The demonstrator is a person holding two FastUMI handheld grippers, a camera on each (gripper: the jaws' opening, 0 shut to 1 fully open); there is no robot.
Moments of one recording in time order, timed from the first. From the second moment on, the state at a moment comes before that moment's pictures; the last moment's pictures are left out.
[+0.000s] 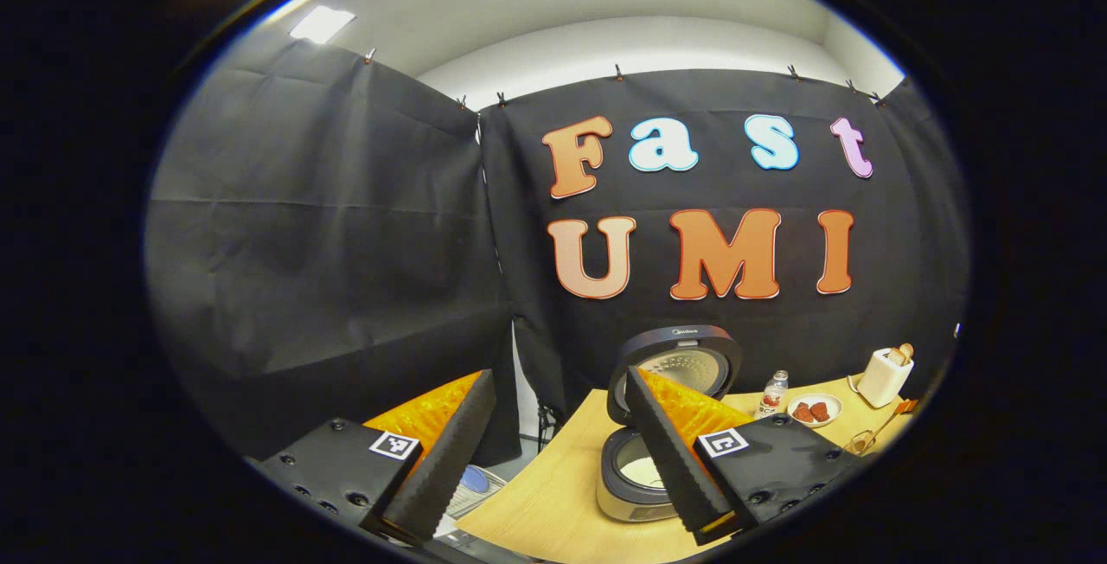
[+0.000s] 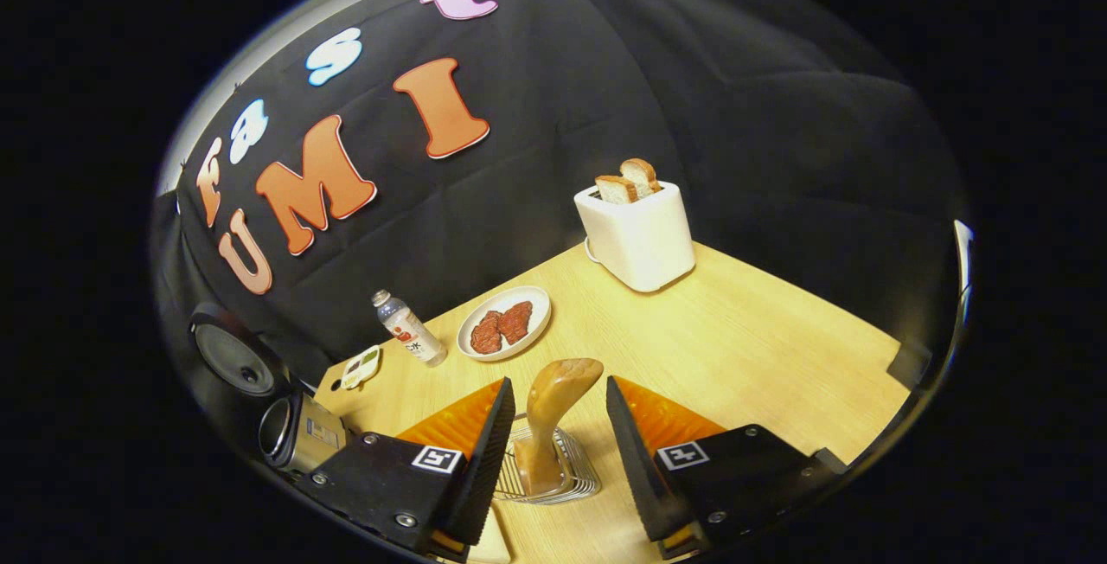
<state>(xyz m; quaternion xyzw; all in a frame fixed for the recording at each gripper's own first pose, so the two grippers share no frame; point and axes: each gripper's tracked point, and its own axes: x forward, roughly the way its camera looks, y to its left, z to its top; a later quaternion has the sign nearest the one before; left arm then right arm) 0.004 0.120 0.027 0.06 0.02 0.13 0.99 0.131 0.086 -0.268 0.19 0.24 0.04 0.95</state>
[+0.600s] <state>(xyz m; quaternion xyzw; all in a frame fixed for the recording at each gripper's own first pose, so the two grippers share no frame) -0.001 0.123 0.025 0.07 0.02 0.15 0.99 0.142 0.108 -0.258 0.28 0.24 0.07 0.93</state>
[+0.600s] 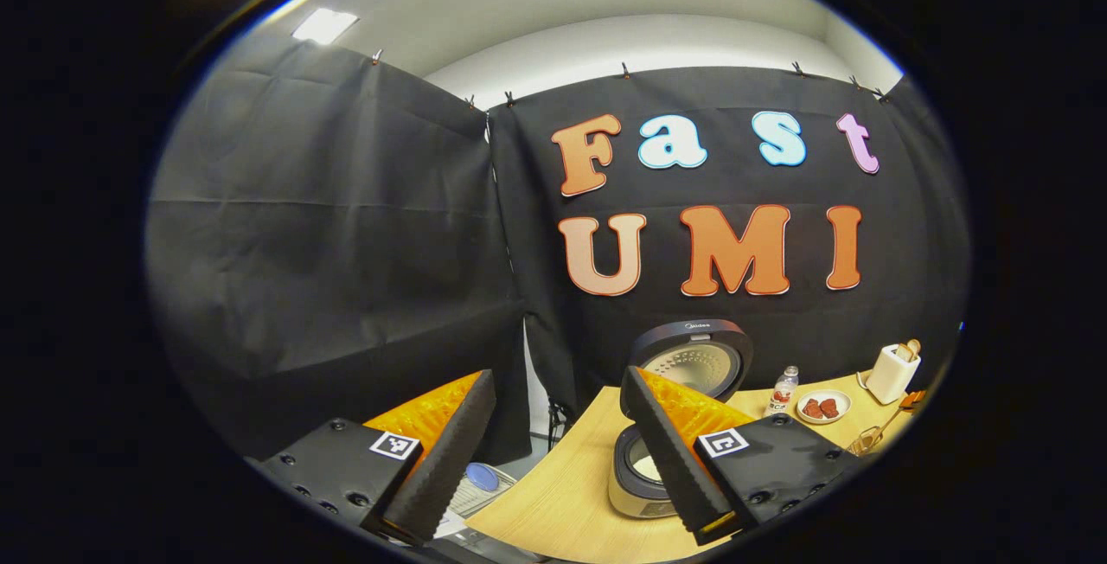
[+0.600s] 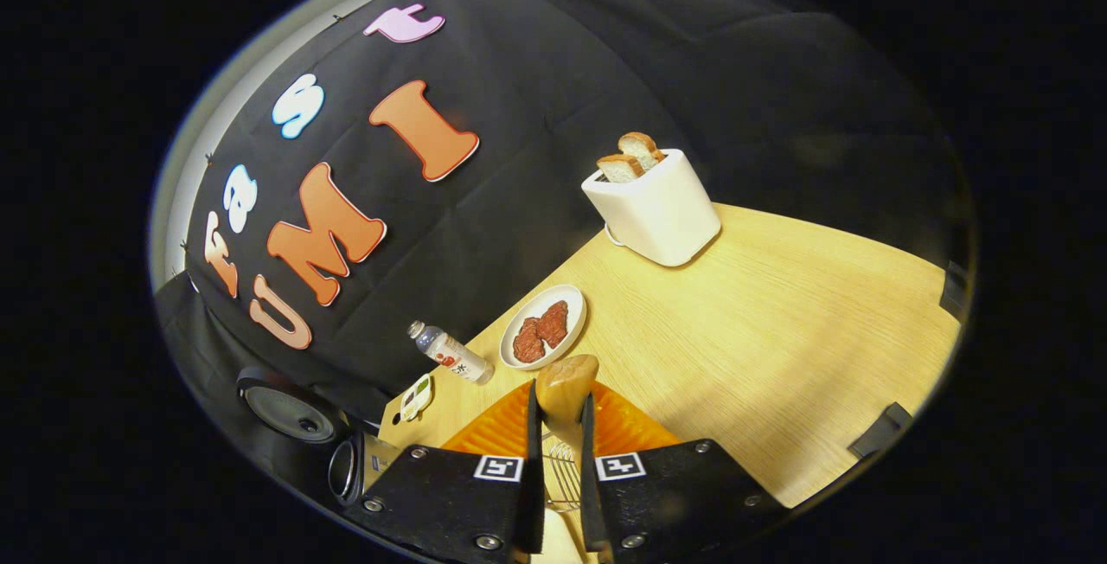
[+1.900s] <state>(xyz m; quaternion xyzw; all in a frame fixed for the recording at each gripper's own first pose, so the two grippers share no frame) -0.047 0.126 0.020 0.06 0.03 0.15 0.99 0.027 0.266 -0.213 0.07 0.18 0.25 0.95</state>
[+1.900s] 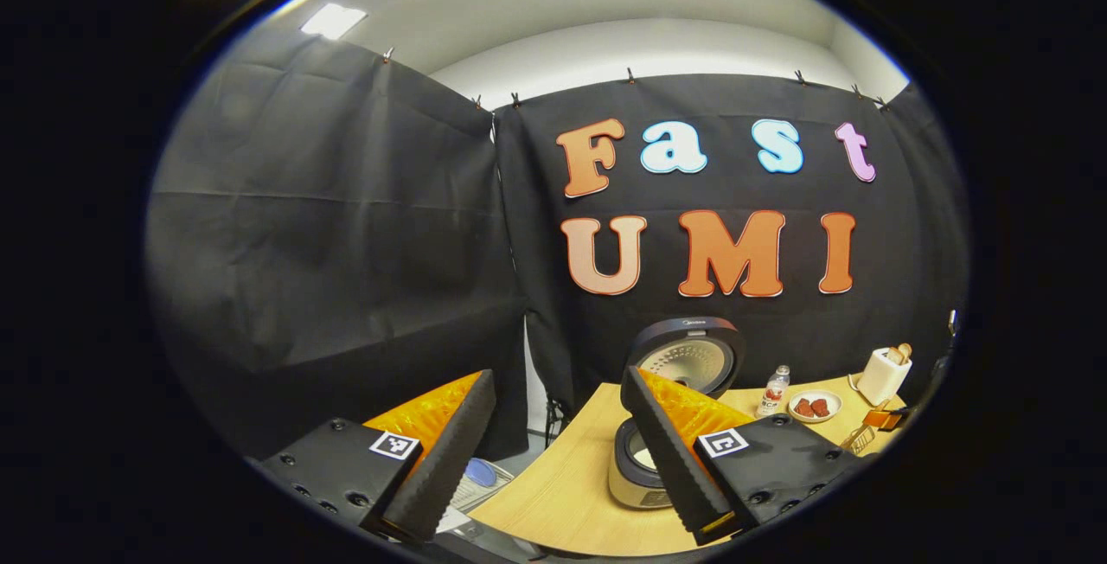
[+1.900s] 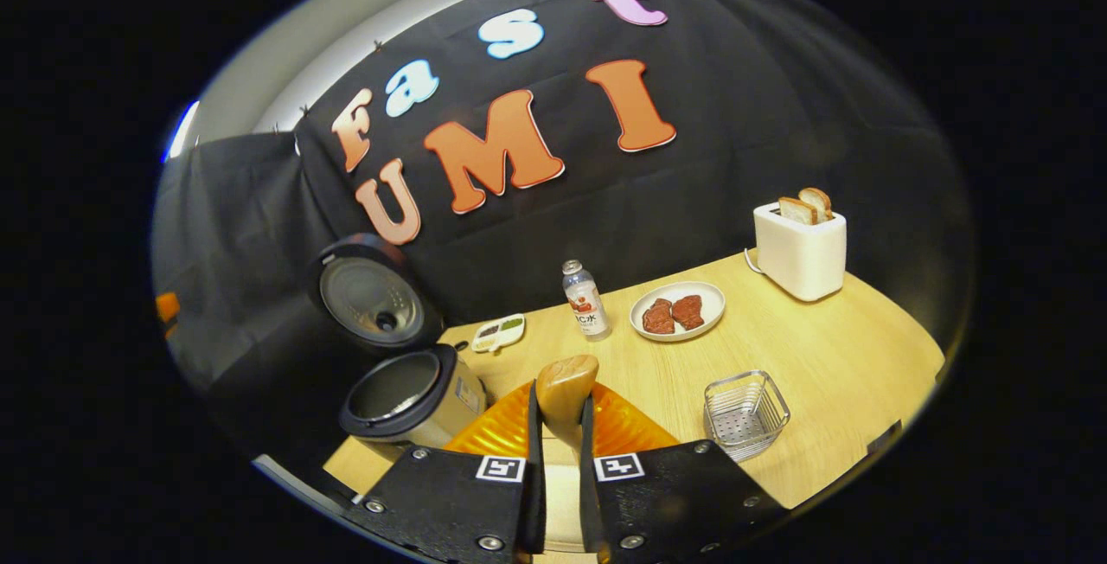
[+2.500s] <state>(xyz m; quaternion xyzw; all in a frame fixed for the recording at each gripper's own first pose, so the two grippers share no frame) -0.060 0.137 0.011 0.07 0.04 0.16 0.98 0.006 0.269 -0.267 -0.01 0.20 0.22 0.95</state>
